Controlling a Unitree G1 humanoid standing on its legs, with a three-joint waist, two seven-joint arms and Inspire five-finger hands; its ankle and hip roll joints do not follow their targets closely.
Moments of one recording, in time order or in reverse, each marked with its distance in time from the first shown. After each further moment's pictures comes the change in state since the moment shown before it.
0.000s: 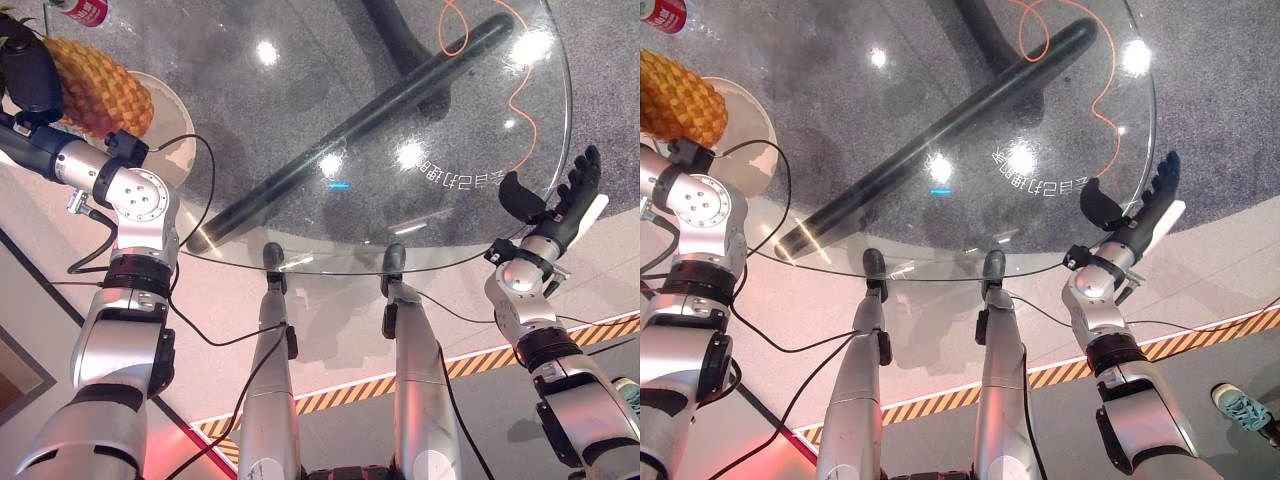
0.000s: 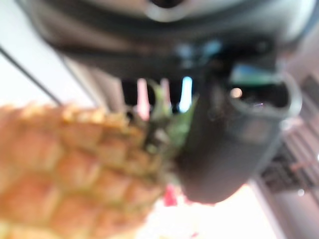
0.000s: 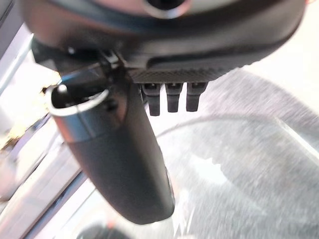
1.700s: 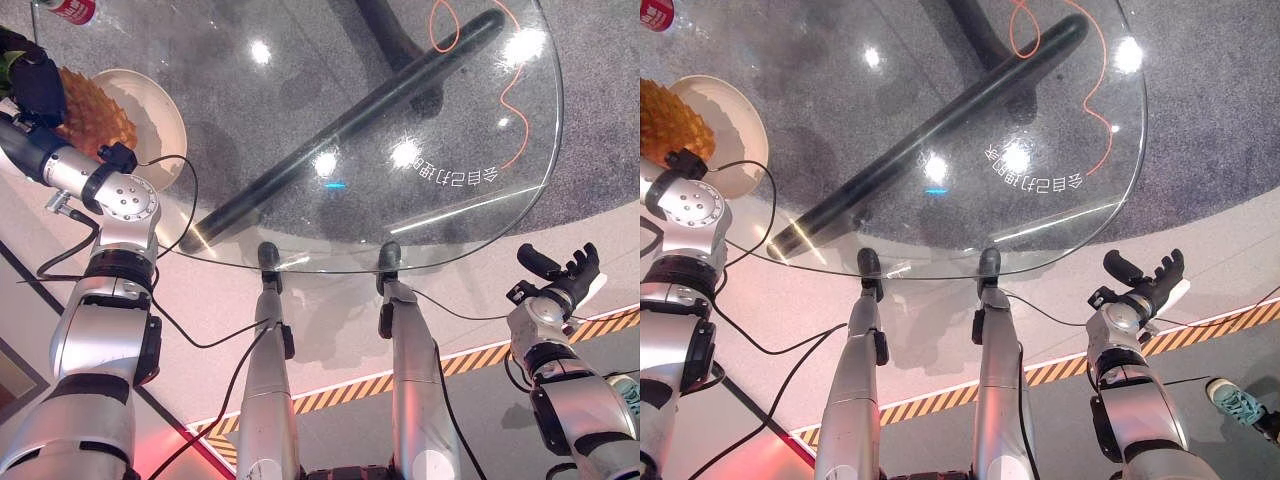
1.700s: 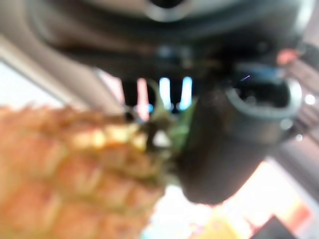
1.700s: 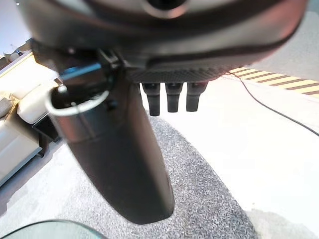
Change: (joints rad) left arm -0.074 0.065 -0.073 0.237 0.099 0.055 0.002; right arm -0.038 0.040 -0.100 0.427 0.225 0.053 0.280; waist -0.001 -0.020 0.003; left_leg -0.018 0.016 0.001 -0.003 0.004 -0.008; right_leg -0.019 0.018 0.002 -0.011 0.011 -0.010
